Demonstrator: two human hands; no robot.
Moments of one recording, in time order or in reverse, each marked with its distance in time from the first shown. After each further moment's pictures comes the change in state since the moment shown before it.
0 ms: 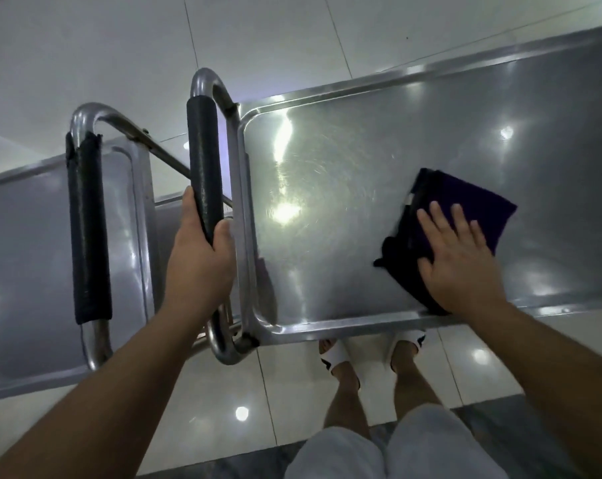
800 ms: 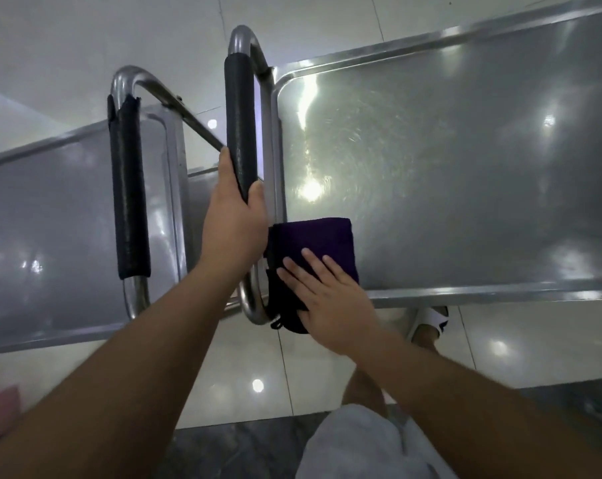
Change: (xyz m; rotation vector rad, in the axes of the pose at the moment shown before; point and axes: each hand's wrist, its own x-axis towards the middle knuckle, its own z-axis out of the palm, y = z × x) left_hand 0.005 -0.001 0.002 0.063 0.039 0.005; right_hand -0.049 -0.222 0.043 0.052 -0.127 -0.579
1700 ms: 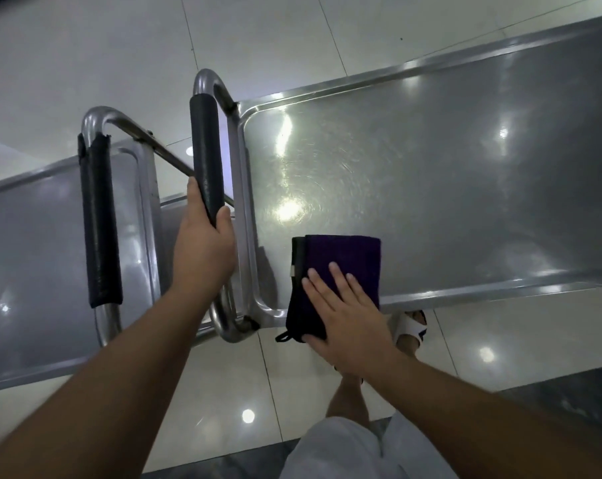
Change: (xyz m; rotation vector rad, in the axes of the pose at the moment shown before) left_hand -0.008 0.014 -0.004 0.020 -0.034 -0.018; right_hand -0.059 0.040 0.009 0.010 0.085 0.204
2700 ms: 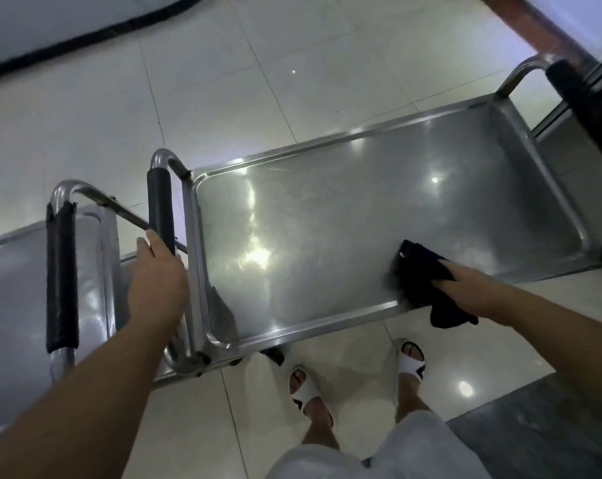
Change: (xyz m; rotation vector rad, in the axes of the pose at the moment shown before) left_hand -0.012 0.024 0.003 0.474 0.058 0.083; right_hand -0.127 0.243 -0.173 0.661 -0.148 0.731
